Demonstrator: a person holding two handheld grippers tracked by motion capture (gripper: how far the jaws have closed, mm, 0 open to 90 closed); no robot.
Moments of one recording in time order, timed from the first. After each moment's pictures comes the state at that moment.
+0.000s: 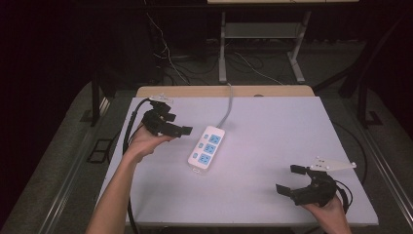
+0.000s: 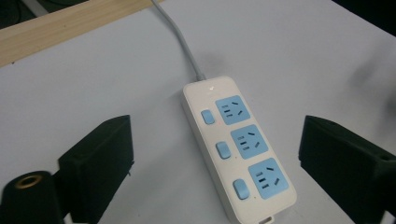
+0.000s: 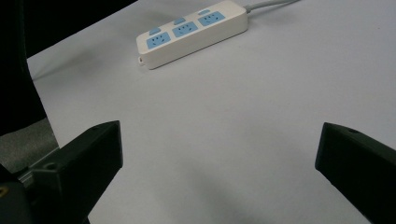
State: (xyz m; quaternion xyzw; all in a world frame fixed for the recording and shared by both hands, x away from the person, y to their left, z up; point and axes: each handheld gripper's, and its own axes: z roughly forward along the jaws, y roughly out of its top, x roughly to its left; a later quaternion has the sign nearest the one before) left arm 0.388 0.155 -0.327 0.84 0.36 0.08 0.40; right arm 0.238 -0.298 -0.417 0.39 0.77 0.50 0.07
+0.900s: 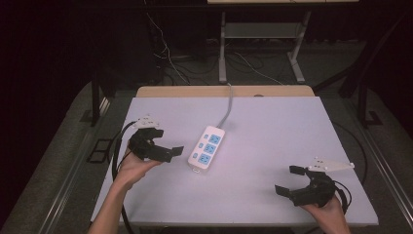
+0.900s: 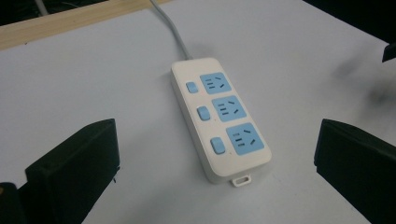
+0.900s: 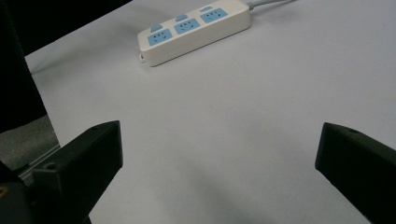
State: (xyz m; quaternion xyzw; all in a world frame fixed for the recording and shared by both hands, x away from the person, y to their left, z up) left arm 0.318 0.178 -0.349 0.81 0.37 0.11 0.44; right arm 0.238 -0.295 -0.418 0.39 0.78 0.49 0.07
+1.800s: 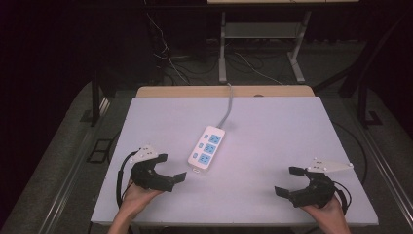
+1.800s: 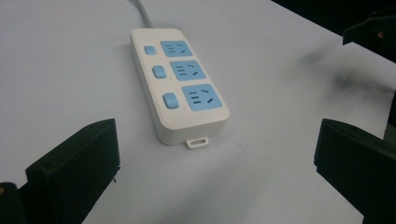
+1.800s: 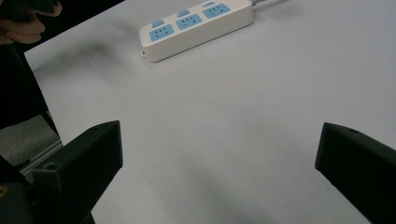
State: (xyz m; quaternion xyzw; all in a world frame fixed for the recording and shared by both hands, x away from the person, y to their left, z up) left arm 0.266 0.178 -0.401 0.79 0.37 0.08 0.49; right arm 0.236 -0.293 -0.418 0.38 0.78 0.49 0.06
